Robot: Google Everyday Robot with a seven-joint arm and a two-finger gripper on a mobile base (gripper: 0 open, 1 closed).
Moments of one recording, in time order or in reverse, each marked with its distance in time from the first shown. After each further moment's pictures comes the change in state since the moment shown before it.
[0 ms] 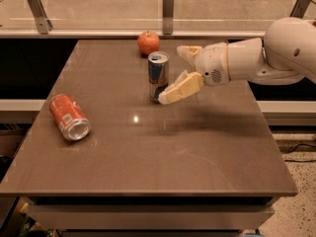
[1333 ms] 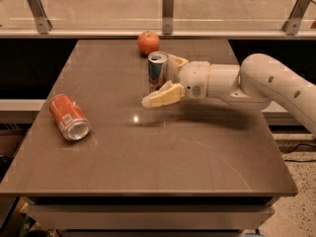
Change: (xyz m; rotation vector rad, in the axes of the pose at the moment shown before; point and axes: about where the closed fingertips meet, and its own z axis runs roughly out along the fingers) arm 0.013 -0.008 0.048 0.022 -0.216 0.032
